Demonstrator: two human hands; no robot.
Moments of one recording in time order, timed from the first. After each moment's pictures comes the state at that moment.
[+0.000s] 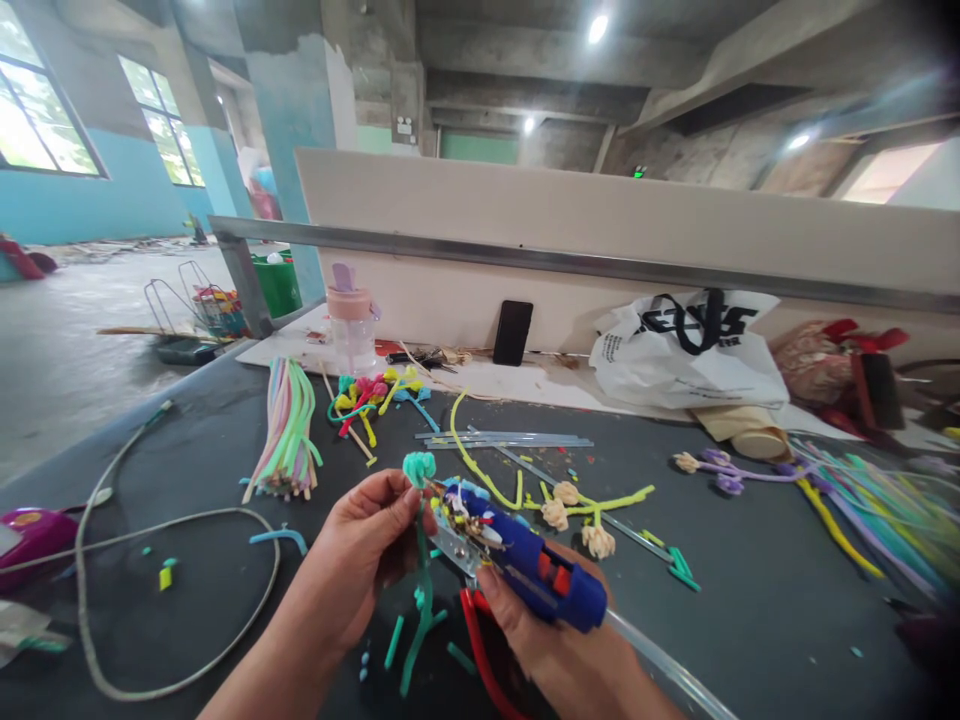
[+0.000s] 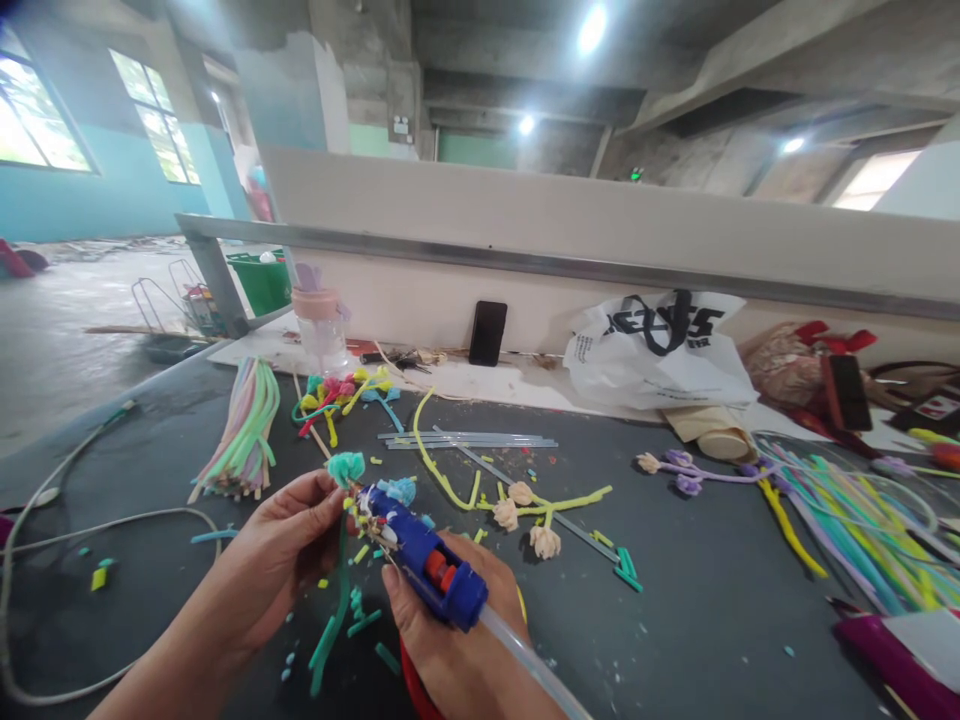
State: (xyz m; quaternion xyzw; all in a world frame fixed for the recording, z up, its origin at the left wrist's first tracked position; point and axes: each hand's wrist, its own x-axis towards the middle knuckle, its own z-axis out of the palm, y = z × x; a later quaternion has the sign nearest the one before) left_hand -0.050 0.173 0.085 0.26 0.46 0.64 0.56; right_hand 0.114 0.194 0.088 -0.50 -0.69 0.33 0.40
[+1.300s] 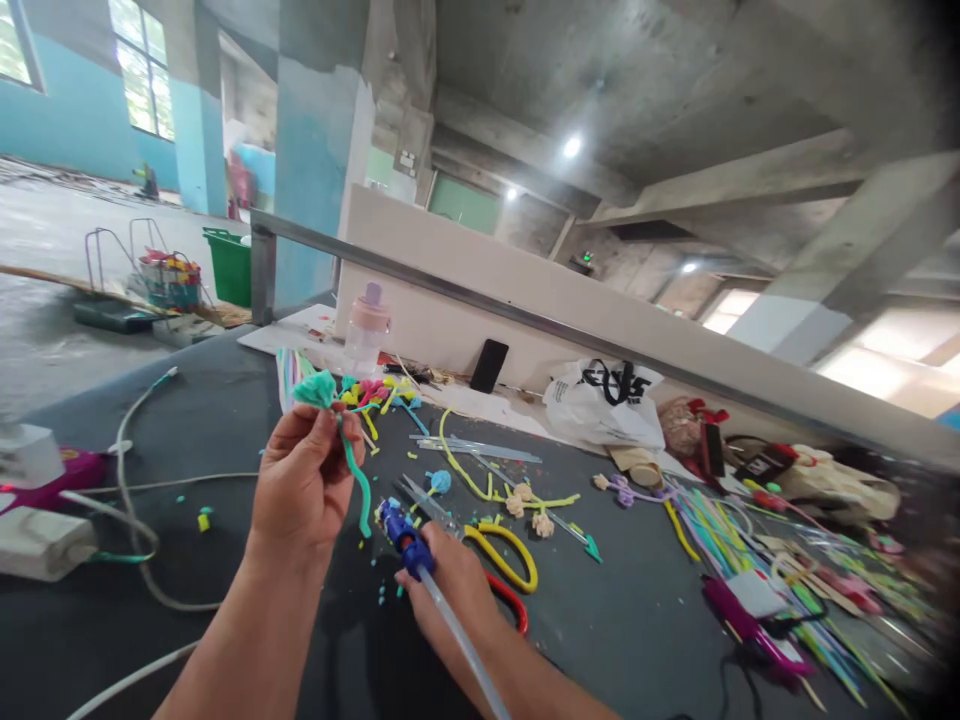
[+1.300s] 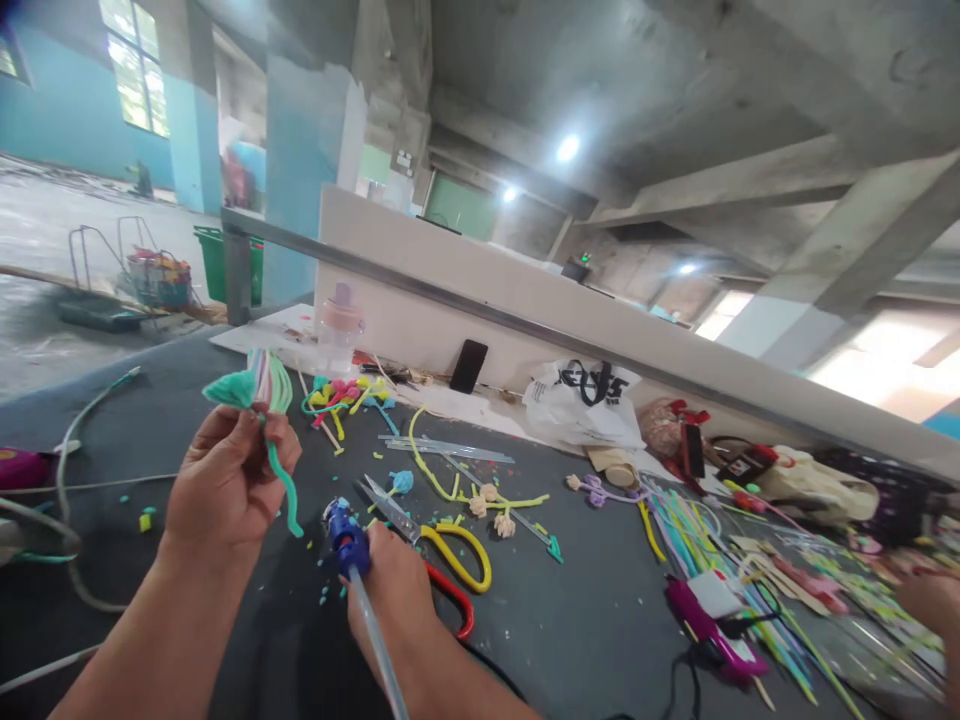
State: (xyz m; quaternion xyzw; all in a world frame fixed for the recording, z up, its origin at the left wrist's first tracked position) left_hand -0.116 0.140 0.114 0.17 0.15 0.91 0.35; right_hand 0.049 0.148 0.076 -0.52 -0.84 0.14 0.09
